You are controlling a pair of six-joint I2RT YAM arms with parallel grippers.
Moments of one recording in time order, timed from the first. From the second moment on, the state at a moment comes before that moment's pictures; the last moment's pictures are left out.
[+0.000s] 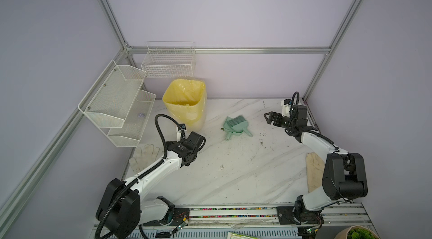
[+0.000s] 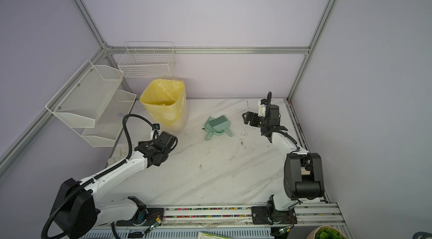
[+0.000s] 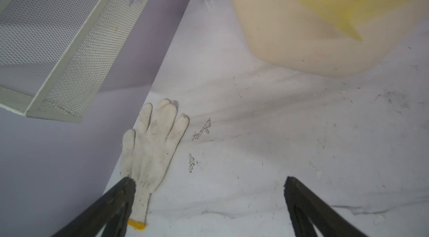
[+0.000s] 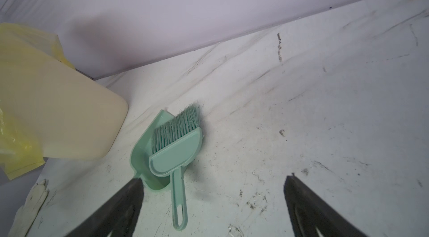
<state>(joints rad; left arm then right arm) -0.50 1.24 0.78 -0.58 -0.93 -0.46 0.04 1.53 0.99 0.01 -0.37 0.32</state>
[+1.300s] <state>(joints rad) -0.12 1.40 0.34 0.83 -0.57 0.06 0.03 1.51 0.38 0.98 0.33 0.17</state>
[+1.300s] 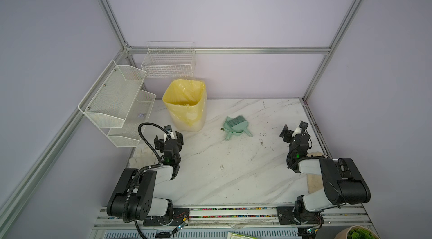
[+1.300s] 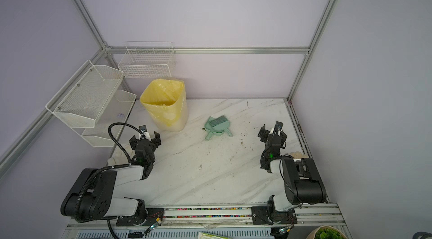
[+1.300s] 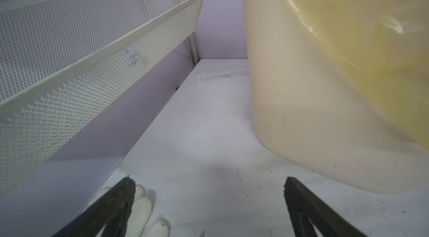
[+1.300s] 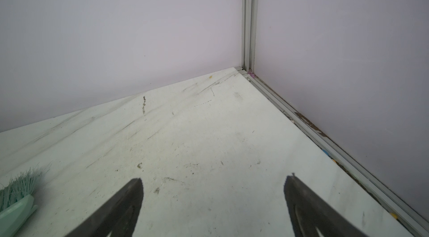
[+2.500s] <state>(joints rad) -0.02 1.60 0.31 0.95 -0.28 0.05 0.07 1.78 0.47 1.27 0.20 0.10</state>
